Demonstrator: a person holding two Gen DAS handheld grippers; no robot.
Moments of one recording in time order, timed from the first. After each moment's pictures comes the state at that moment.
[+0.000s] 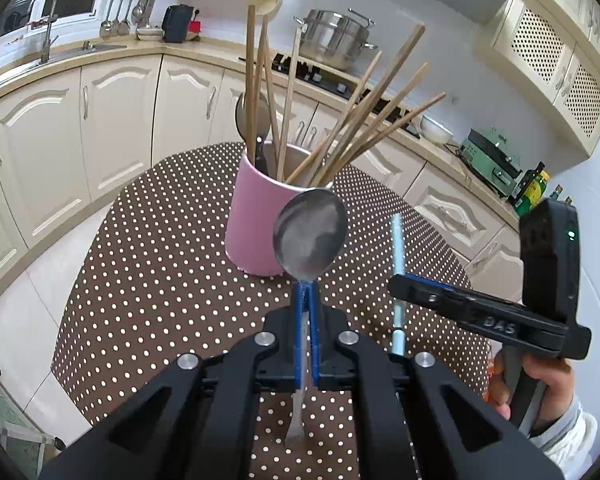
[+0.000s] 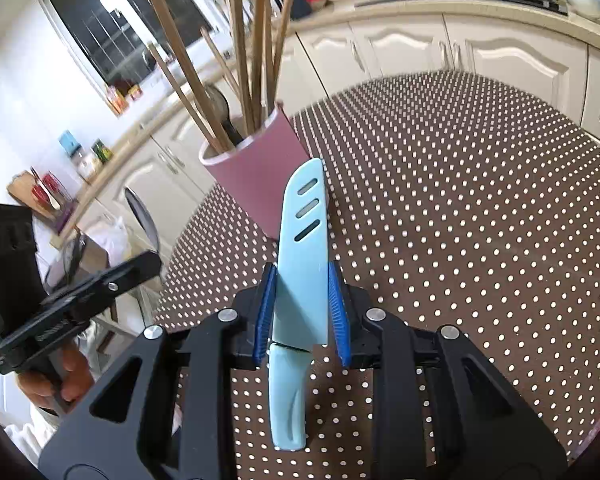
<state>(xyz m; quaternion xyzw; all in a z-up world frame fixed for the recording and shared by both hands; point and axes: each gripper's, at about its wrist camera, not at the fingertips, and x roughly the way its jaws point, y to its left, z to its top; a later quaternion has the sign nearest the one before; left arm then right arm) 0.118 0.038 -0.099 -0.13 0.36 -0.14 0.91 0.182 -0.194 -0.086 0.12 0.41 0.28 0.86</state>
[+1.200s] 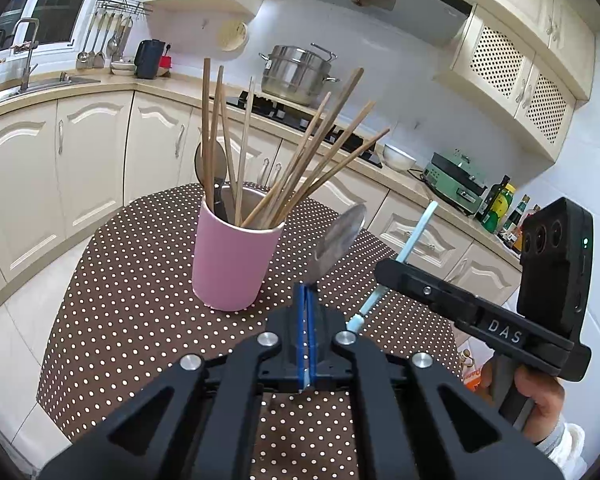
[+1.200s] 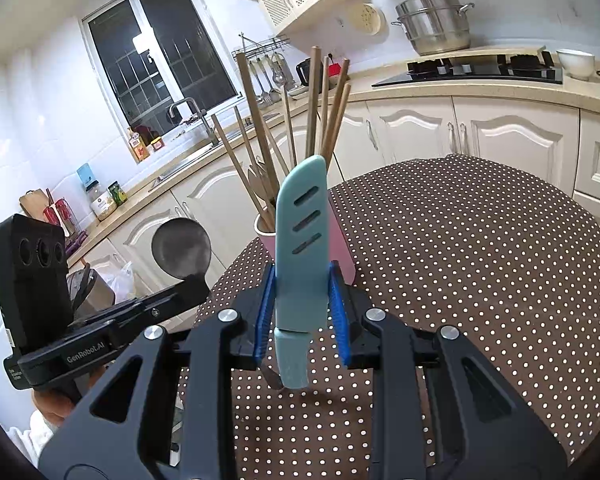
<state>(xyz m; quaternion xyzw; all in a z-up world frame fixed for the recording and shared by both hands) 0.098 0.028 -0.084 -0.13 0.29 -0.19 0.93 0.118 -0.183 -0.049 0.12 0.29 0.28 0.91</state>
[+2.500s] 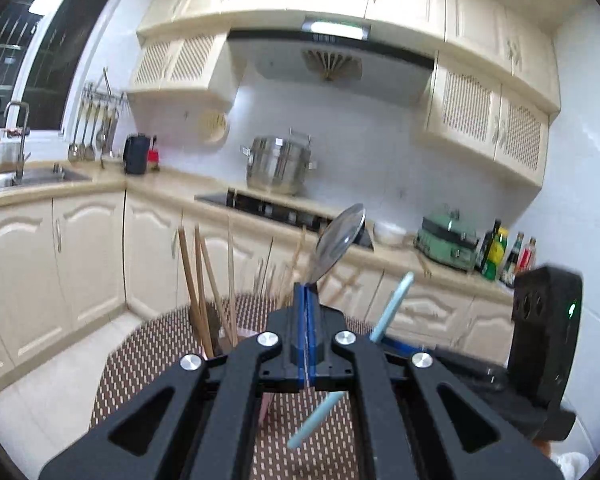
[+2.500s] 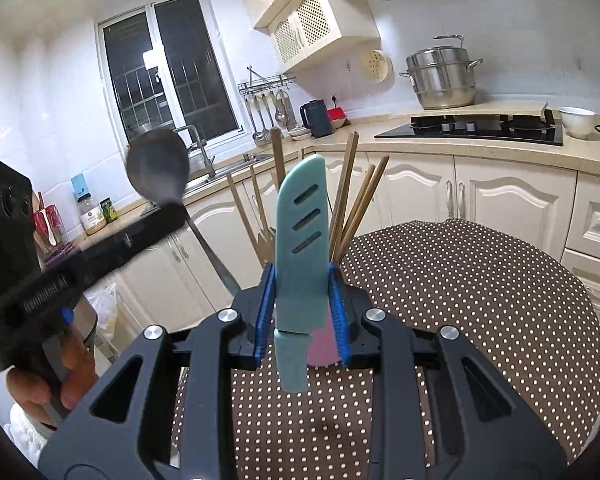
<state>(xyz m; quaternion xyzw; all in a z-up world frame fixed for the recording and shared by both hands) 0.114 0.035 -0.006 -0.10 0.12 -0.19 0.97 0.134 -0.161 -0.009 0.09 0.21 0.26 0.94</state>
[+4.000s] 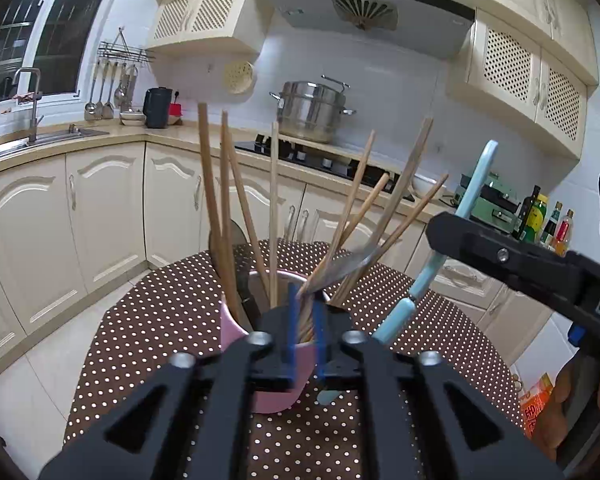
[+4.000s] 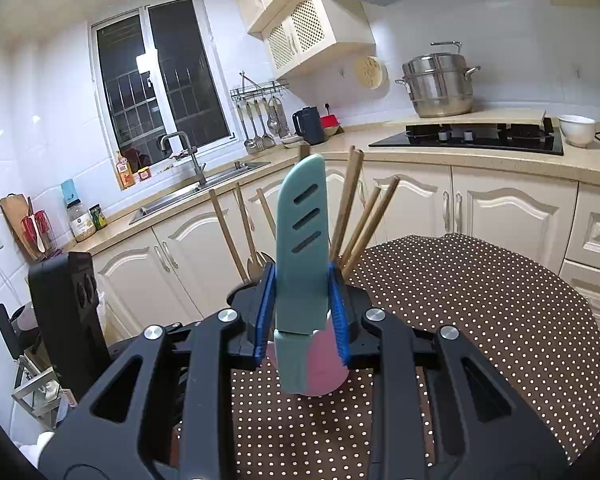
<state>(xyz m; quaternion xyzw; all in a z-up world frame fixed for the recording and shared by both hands) 0.173 0.028 -0.080 -0.09 0.21 -0.14 0.96 0.157 -0.147 -0.006 0.09 0.20 0.24 0.95</state>
